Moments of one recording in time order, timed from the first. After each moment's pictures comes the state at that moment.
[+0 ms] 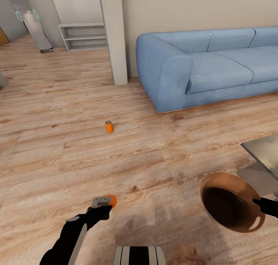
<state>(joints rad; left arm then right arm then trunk) -0.28 -0.07 0.05 -1.18 0.03 0.52 -0.23 -0.30 -0.29 -0.74 -1.57 0.37 1.02 0.92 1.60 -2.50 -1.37</state>
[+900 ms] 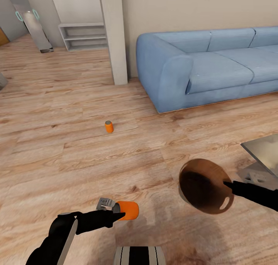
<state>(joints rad) -0.25 -0.01 0.04 -1.35 0.02 0.82 -0.86 -0.40 -0.23 -0.58 -1.57 0.25 1.03 0.91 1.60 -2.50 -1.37</state>
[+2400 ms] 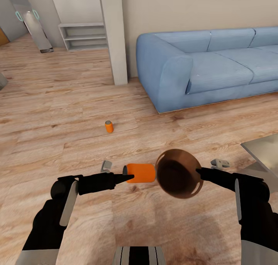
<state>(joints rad) -0.49 -0.03 0.04 -1.50 0.21 1.05 -1.11 -0.52 -0.03 -0.40 -1.57 0.27 1.03 0.71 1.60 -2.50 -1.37</state>
